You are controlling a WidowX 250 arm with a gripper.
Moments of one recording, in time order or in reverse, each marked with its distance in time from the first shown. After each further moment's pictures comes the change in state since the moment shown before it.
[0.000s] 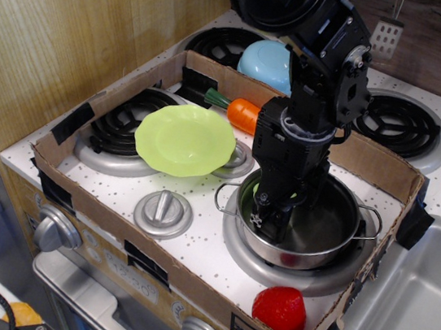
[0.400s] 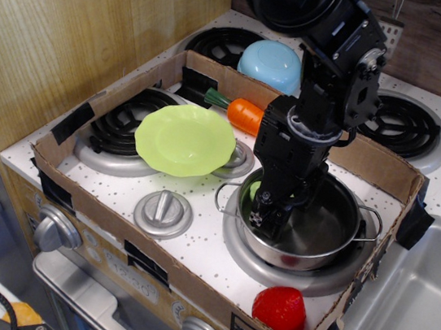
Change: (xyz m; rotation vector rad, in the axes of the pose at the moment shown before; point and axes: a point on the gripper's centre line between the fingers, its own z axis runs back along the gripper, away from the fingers) arm -0.001 0.004 0.004 0.048 -0.064 -0.004
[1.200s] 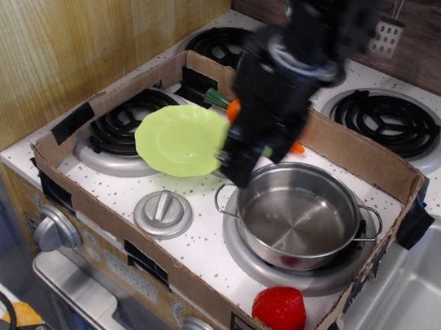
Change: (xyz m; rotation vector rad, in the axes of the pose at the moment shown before) arm 0.042 0.016 0.052 0.031 -0.074 -0.064
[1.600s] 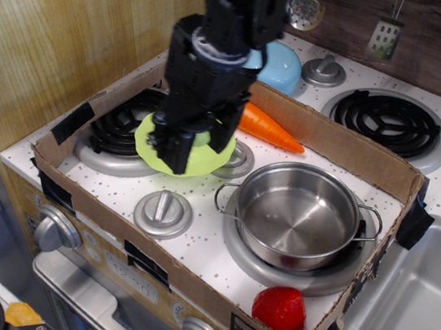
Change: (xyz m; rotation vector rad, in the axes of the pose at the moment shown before) arm 0.049 0.016 -0.018 -0.020 -0.018 -0.042
